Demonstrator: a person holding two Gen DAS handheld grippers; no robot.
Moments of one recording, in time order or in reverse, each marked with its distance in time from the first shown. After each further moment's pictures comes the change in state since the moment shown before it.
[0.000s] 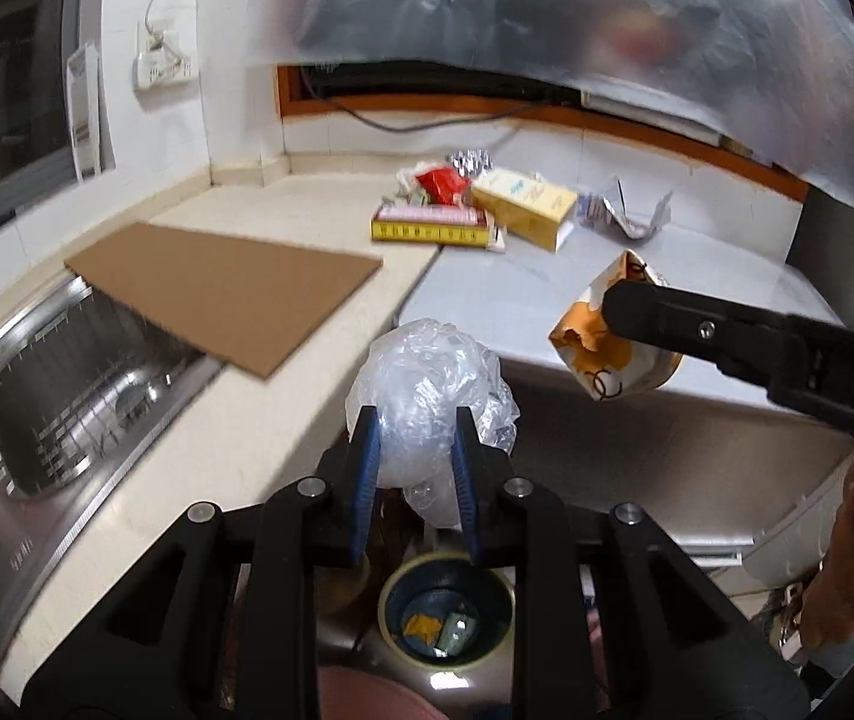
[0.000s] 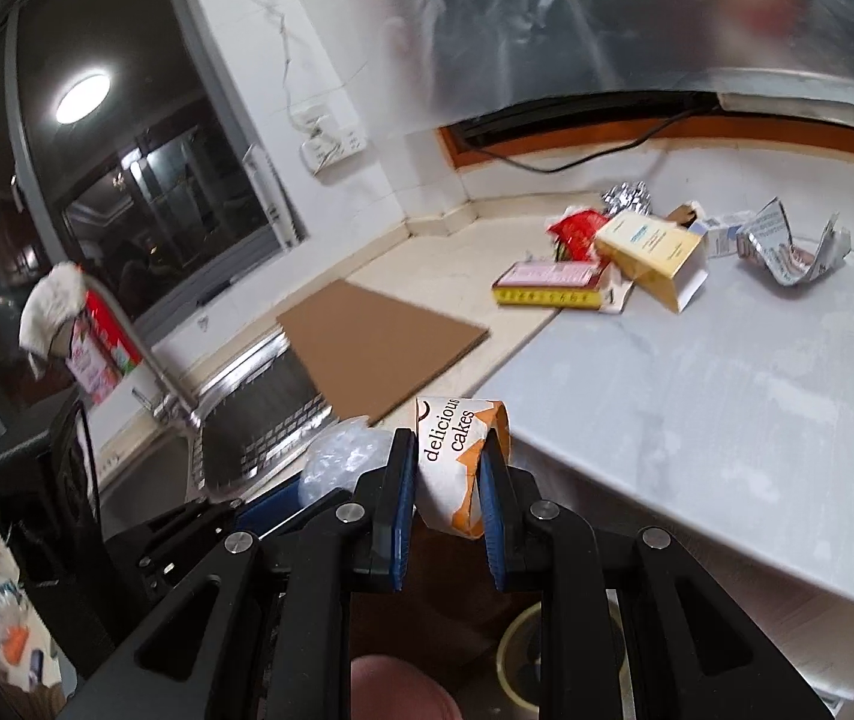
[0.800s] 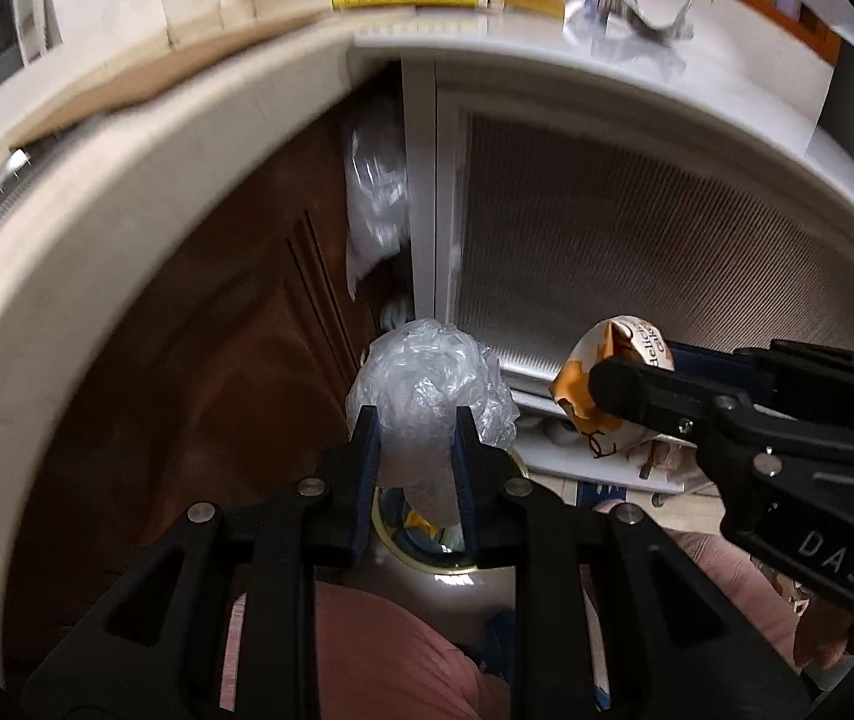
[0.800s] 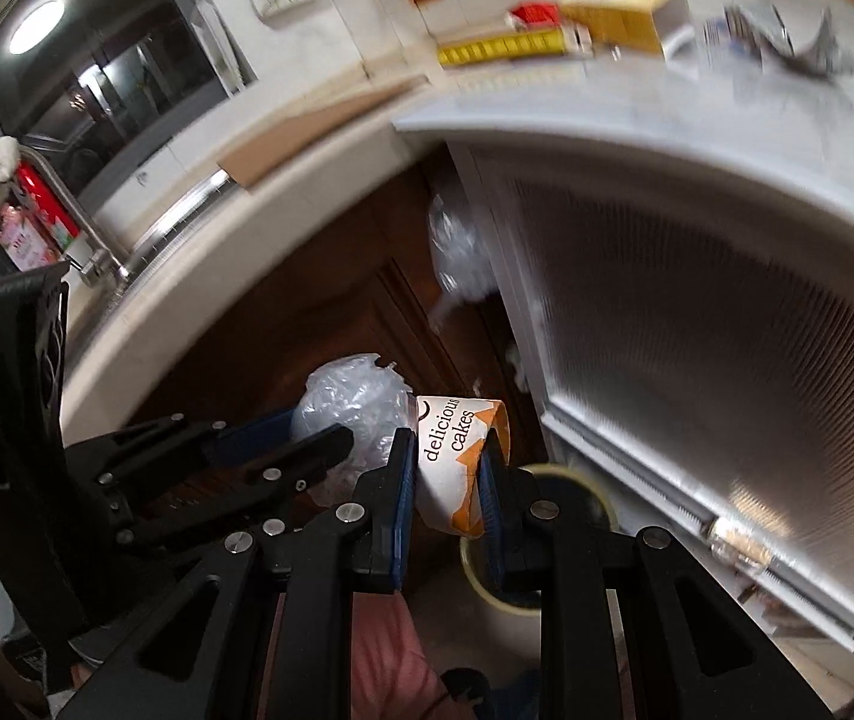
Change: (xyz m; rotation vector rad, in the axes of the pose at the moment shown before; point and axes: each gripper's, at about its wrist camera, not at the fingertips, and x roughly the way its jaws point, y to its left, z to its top) left arm 0.109 -0.019 -0.103 0.031 0.315 -0.001; right arm 0.097 -0.053 -0.146 0.022 0.296 -0.074
